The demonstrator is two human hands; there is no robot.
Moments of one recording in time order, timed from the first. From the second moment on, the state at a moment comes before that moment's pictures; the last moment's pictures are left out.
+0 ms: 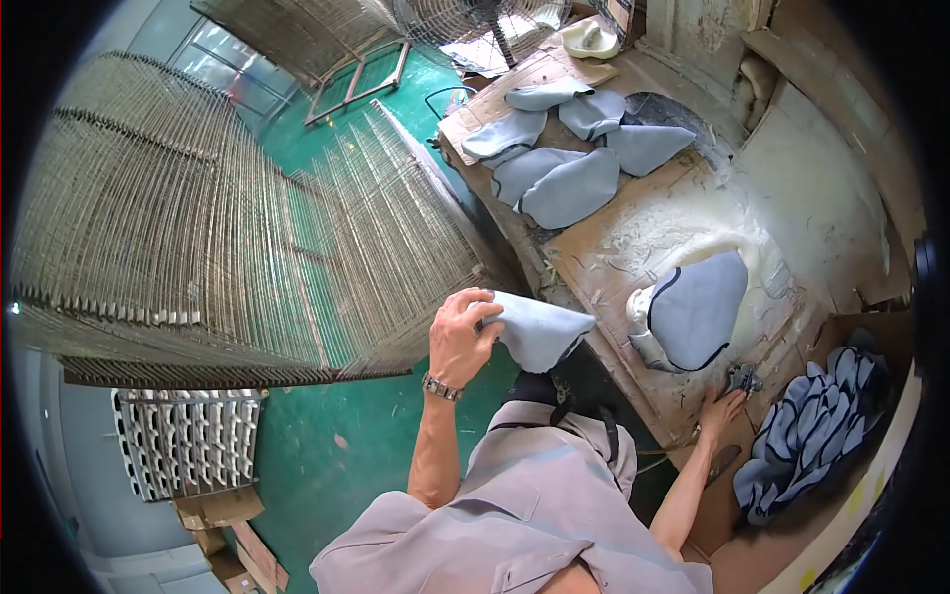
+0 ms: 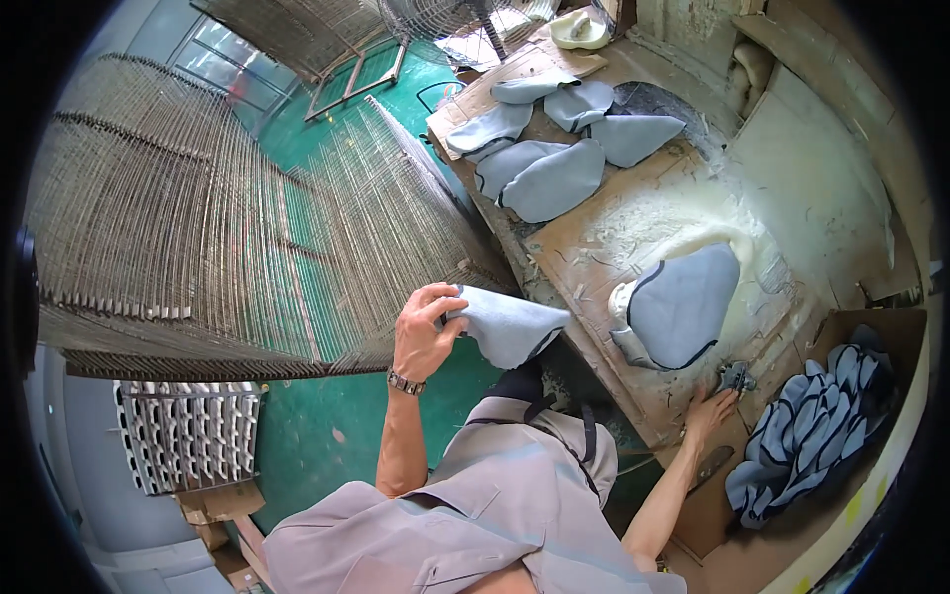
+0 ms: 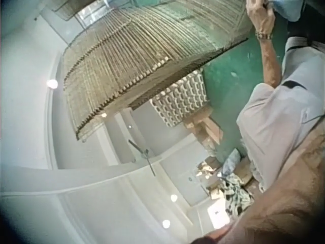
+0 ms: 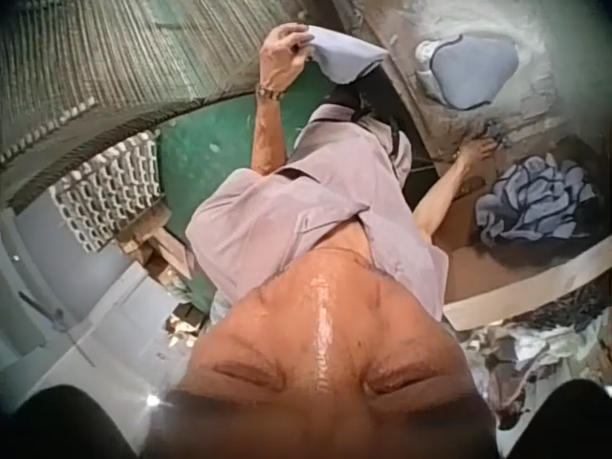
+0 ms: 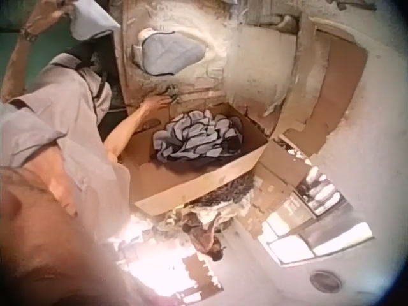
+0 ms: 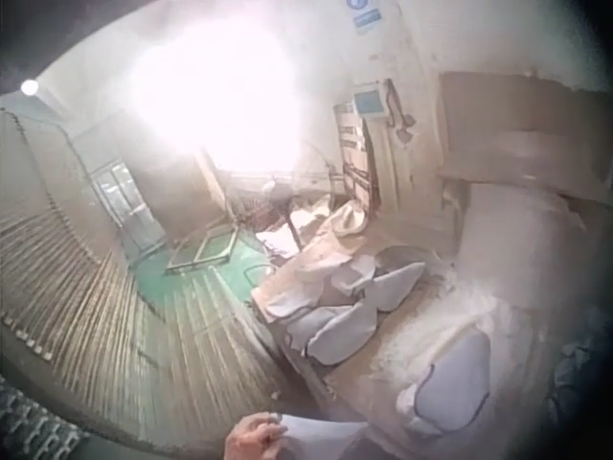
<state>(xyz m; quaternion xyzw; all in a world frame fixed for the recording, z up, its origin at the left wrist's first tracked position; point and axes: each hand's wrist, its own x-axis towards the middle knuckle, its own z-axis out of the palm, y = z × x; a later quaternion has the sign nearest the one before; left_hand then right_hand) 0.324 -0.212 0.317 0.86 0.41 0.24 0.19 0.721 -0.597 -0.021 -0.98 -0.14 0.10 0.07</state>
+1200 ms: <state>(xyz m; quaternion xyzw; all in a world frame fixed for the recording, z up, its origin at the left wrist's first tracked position) 0.583 -0.263 0.390 0.92 -0.01 0.22 0.33 0.514 -0.882 0.317 -0.90 0.26 -0.32 0.16</state>
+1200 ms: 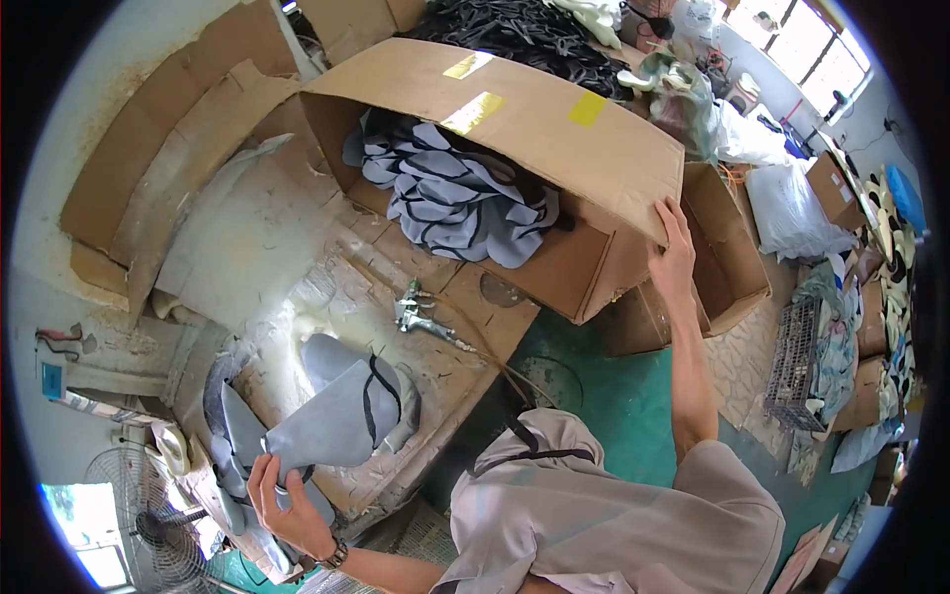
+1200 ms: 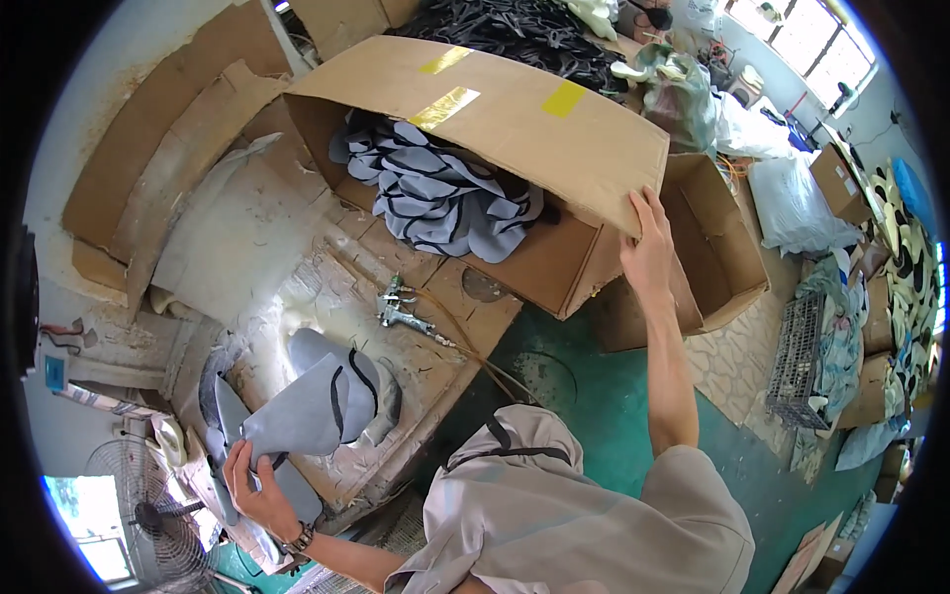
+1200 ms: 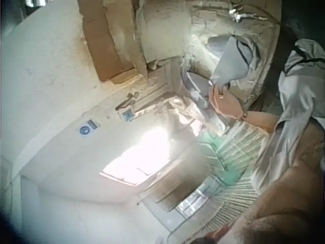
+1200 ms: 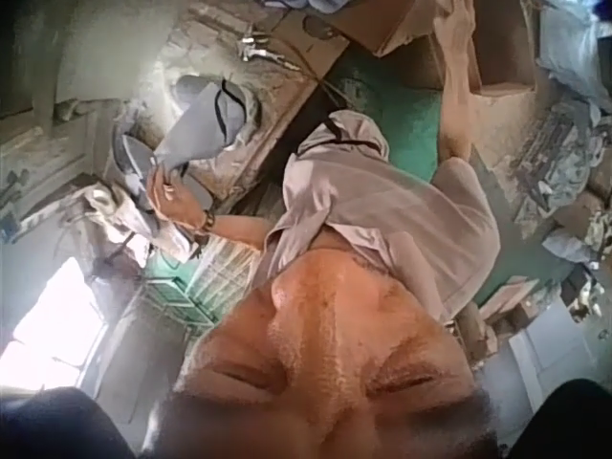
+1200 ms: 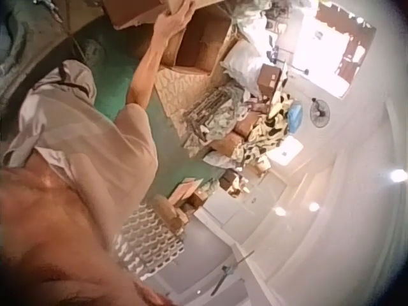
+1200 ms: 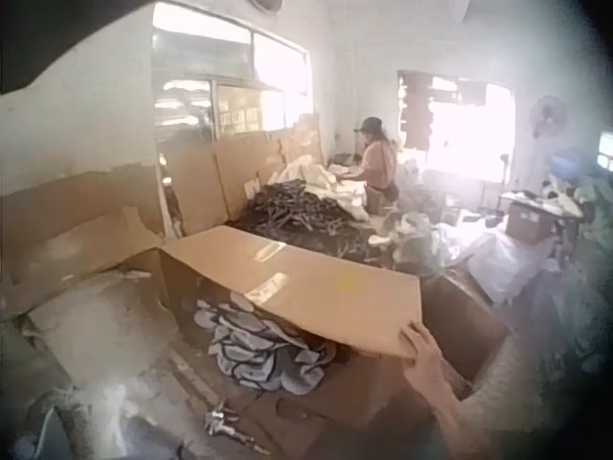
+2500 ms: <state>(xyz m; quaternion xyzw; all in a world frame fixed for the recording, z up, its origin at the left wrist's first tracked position) 0.577 -0.229 0.378 0.89 0.03 0.34 0.31 0.523 -0.894 0.250 -0.88 0.19 -0.44 0.04</state>
